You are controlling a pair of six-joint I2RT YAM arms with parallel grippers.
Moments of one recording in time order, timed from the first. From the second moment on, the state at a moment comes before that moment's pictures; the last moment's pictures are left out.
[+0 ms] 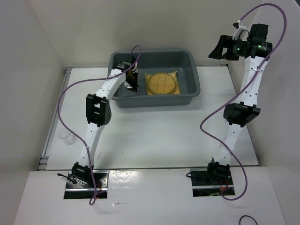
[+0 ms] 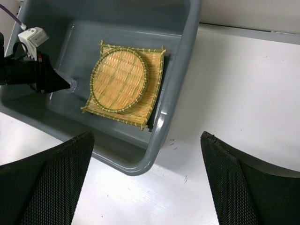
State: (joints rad) left arm -0.32 2.55 2.50 -1.04 0.06 -0.32; right arm -0.27 2.28 2.88 -1.29 -0.70 -0.10
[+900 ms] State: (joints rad) left arm -0.16 1.72 1.88 -1.12 -0.54 -0.71; right arm -0.26 2.31 2.90 -1.29 -0.72 -0.10
